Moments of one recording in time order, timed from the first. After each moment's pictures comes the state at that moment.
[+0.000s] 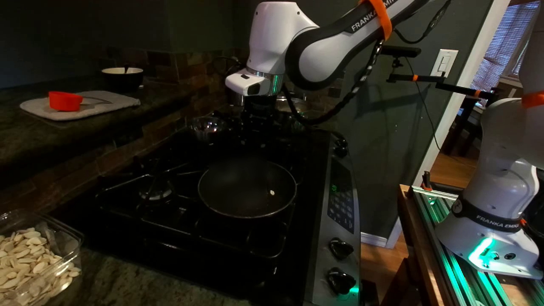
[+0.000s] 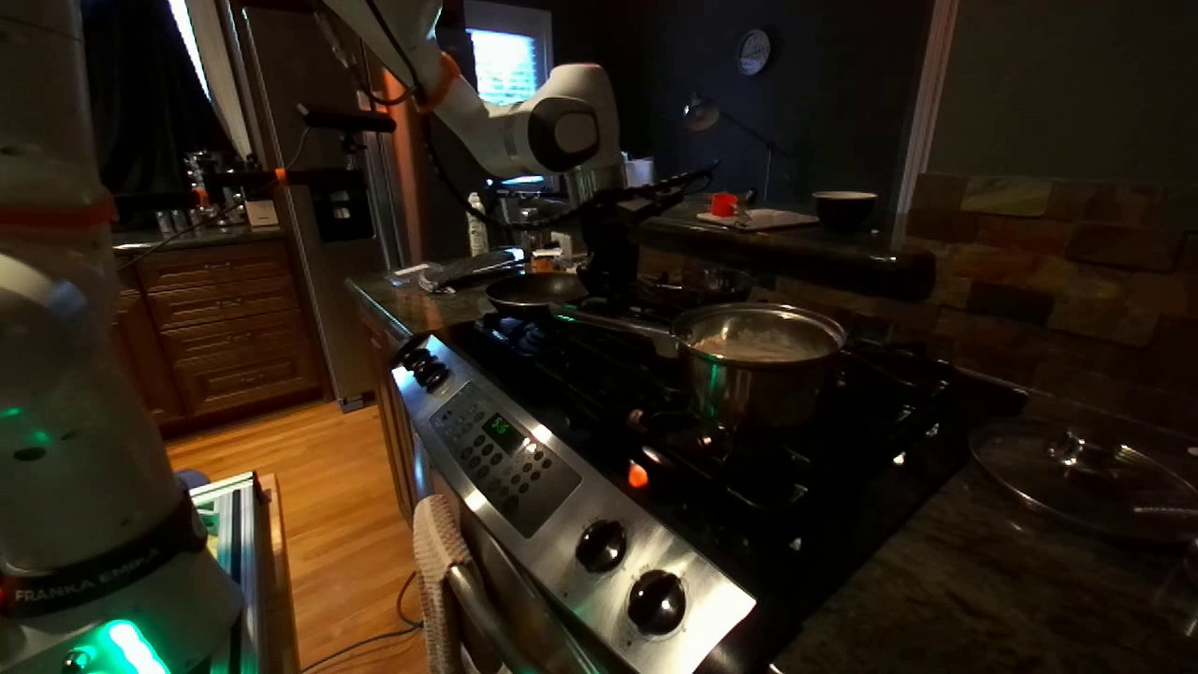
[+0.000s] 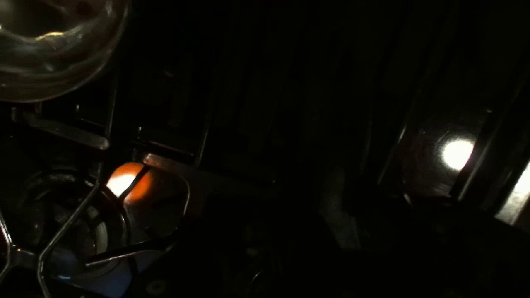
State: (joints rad) arm 0.06 0.17 0.10 -2.07 -0.15 2.40 -1.66
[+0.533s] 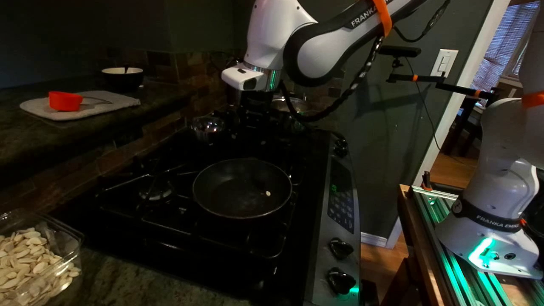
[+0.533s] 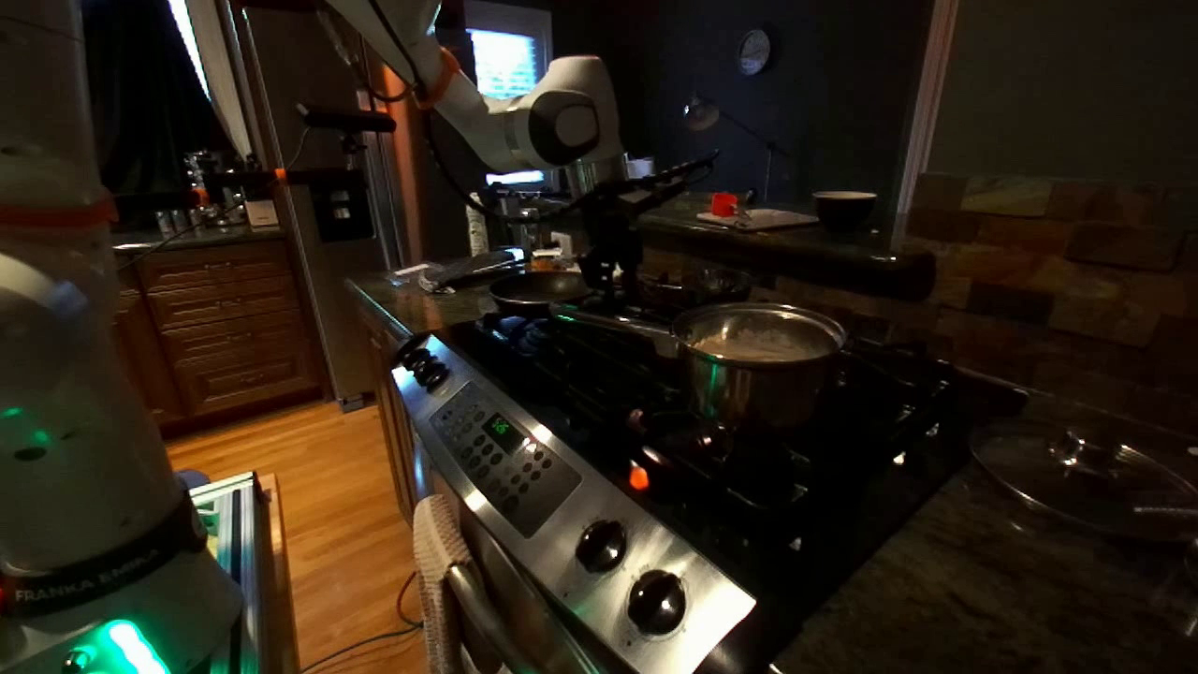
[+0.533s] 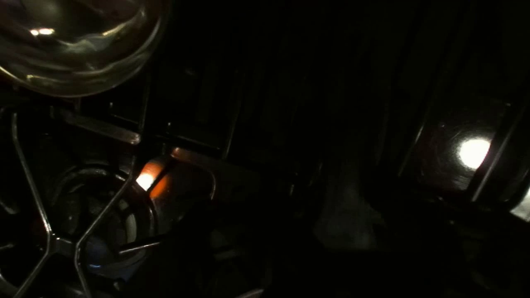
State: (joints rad) arm 0.06 0.17 0.10 -2.04 -0.15 2.41 -1.64
